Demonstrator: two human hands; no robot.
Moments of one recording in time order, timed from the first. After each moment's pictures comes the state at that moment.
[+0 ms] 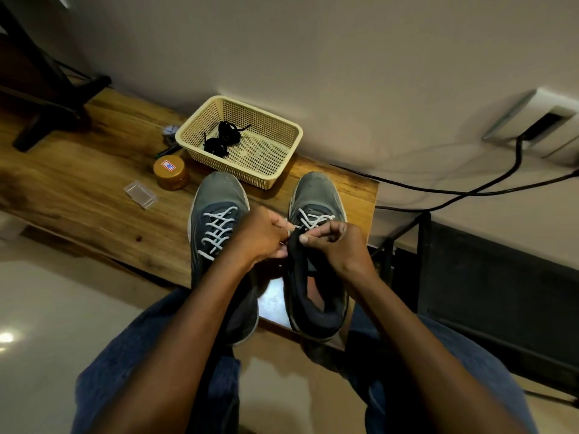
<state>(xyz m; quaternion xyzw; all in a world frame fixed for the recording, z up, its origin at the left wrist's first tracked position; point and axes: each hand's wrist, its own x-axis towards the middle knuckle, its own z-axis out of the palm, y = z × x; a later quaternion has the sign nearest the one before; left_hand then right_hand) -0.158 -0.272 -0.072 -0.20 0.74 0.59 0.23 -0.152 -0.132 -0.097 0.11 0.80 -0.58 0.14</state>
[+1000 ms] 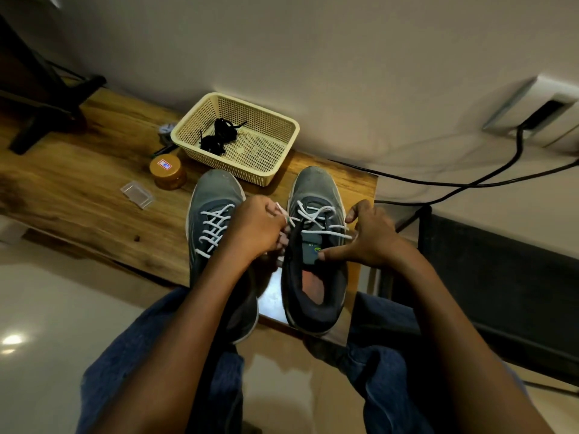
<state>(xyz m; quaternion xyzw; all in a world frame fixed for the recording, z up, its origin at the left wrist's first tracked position) -0.158 -0.272 -0.068 -0.20 0.79 0.56 0.16 -0.168 -0.091 -0.064 0.01 0.95 -0.22 0.22</state>
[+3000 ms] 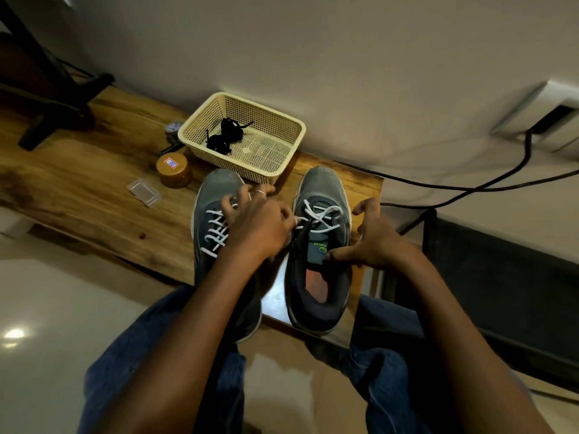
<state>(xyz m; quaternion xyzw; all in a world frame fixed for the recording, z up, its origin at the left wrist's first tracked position) -0.163 -0.276 -0.076 -0.05 0.97 0.20 0.11 -0.174 -0.089 -0.077 0.05 0.91 -0.33 0.26</state>
